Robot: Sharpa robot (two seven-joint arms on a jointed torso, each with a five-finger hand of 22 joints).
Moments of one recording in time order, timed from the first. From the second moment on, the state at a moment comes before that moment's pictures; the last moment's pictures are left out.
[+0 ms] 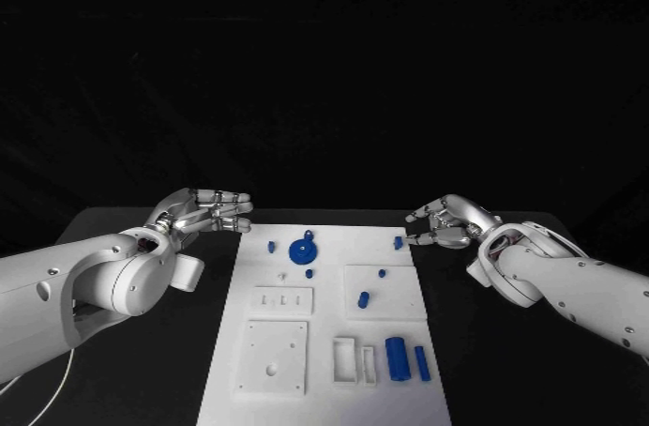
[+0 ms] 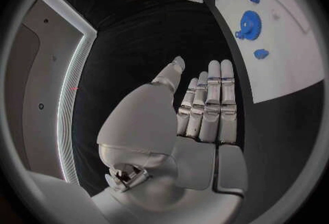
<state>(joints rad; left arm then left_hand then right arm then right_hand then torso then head) 1.44 -0.90 -0.19 1.49 -0.09 -0.33 0.31 1.39 -0.02 0.09 -0.07 0.16 0.96 0.16 0.06 0.06 1.11 0.13 0.06 0.06 1.25 0.08 0.16 0.08 0.08 1.04 0.06 0.34 0.17 1.07 -0.90 0.23 1.28 -1.24 -0.39 0.14 1.34 -0.09 -0.11 -0.12 0.56 1.05 0.10 0.06 0.07 1.30 0.01 1.15 1.28 1.45 -0.07 1.09 1.11 0.07 1.47 -0.09 0.85 1.31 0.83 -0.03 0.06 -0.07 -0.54</state>
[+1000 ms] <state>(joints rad) 1.44 -0.90 -0.19 1.47 -0.09 -0.32 0.31 1.39 -0.02 0.09 -0.07 0.16 0.96 0.16 0.06 0.06 1.10 0.13 0.06 0.06 1.24 0.09 0.16 0.08 0.08 1.03 0.07 0.34 0.16 1.03 -0.83 0.23 1.19 -1.24 -0.33 0.18 1.32 -0.07 -0.06 -0.19 0.60 1.05 0.10 0.06 0.07 1.29 0.01 1.15 1.28 1.45 -0.07 1.09 1.12 0.07 1.47 -0.09 0.85 1.31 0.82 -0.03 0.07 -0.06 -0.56</state>
